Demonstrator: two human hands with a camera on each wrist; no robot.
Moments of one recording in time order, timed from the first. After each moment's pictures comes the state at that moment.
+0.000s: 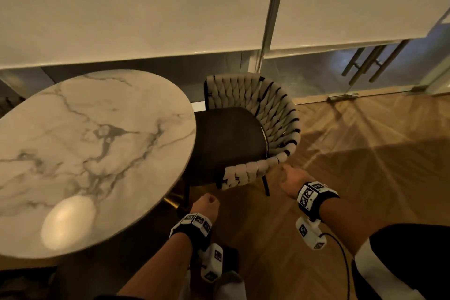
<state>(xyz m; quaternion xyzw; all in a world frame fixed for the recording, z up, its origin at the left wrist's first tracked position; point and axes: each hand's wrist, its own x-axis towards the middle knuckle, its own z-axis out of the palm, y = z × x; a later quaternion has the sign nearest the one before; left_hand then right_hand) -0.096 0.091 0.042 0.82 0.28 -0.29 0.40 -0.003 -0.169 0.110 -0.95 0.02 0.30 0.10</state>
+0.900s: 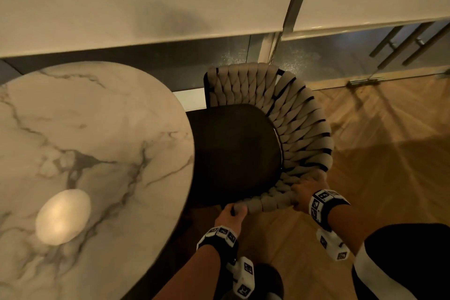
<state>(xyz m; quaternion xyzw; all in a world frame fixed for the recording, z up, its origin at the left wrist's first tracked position) 0.056 0.071 -0.035 0.73 0.32 -0.38 0.47 0.162 -0.155 -0.006 -0.88 -0.17 0.37 -0.25</state>
